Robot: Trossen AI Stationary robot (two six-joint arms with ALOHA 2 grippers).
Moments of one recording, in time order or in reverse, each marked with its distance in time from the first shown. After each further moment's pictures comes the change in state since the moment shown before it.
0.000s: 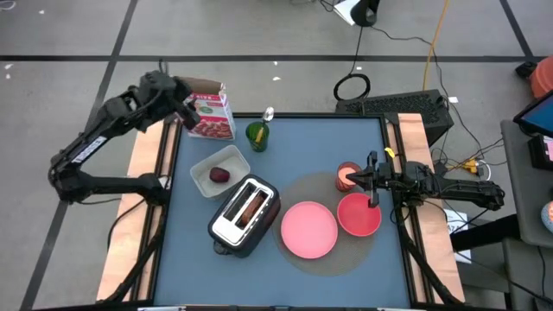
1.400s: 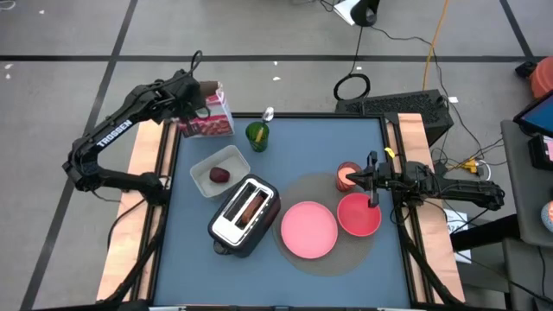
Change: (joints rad) left arm 0.104 0.185 -0.001 -0.220 0.068 0.241; right arm 0.000 0.000 0.000 0.000 0.000 0.000
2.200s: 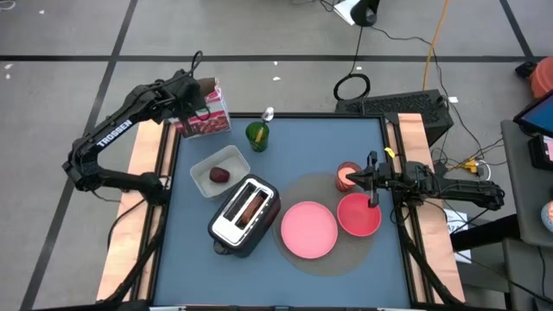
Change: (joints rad) left arm 0.000 0.000 -0.001 0.000 -0.005 0.026; right arm 0.000 0.000 0.000 0.000 0.000 0.000
